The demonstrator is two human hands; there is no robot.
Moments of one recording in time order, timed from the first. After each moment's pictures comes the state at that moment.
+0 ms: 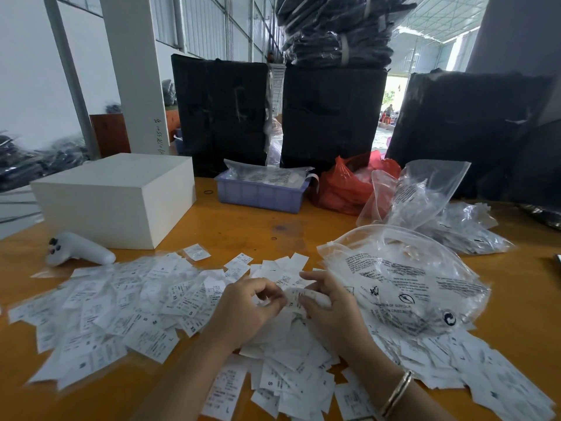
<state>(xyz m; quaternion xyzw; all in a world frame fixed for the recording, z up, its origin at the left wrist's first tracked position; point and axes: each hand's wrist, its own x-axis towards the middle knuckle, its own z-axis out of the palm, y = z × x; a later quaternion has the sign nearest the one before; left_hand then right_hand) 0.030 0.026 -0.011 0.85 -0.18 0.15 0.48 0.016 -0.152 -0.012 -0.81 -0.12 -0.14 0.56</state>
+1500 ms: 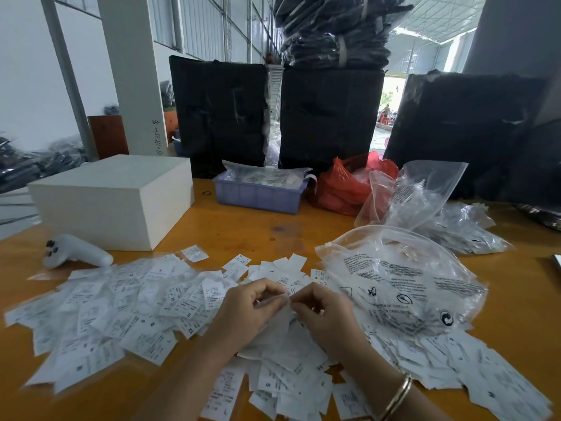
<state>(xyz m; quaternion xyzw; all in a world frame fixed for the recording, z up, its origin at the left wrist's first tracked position) 0.028 0.021 -0.011 0.82 -0.17 0.09 0.53 0.017 -0.148 -0.012 -0.85 -0.15 -0.15 0.49</state>
